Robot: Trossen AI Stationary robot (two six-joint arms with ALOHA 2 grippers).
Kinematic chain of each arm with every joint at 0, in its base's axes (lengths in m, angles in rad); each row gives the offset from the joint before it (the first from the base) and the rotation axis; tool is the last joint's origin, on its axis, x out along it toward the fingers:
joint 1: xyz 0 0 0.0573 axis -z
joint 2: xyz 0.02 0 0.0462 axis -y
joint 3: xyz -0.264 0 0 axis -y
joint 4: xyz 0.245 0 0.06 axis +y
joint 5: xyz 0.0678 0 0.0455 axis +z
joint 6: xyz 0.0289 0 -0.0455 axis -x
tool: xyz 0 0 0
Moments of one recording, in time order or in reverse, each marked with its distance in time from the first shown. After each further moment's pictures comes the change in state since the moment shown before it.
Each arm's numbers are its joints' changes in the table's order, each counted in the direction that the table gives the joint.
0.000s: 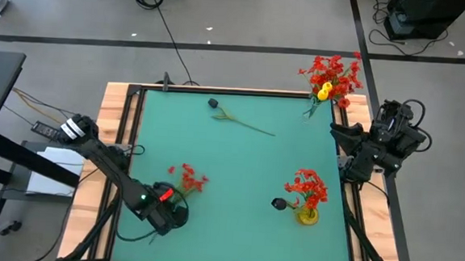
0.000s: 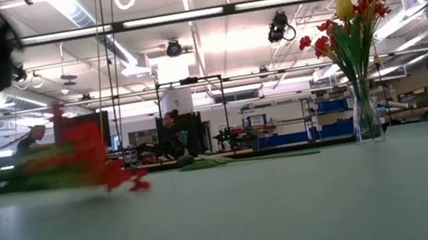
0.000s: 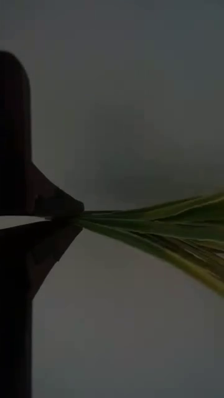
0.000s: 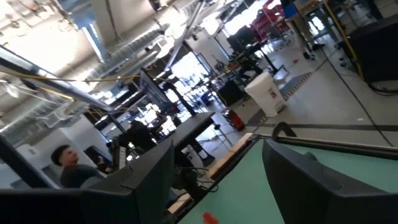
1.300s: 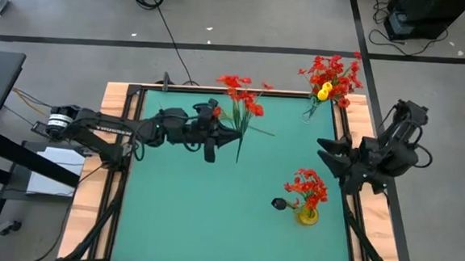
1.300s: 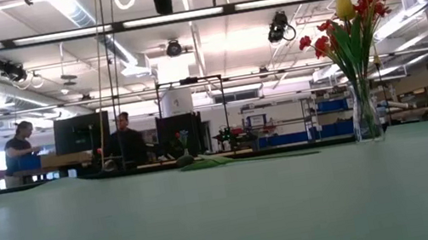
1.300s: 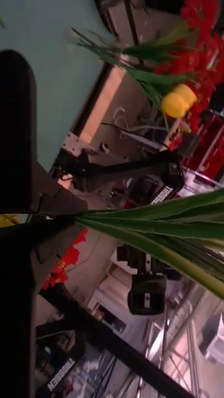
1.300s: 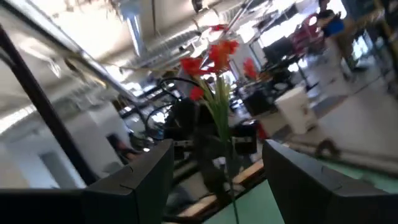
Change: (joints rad) left arm -0.746 0.210 0.048 -1.205 -0.161 -1.456; right arm 0.099 -0.338 0.124 0.026 0.223 -0.125
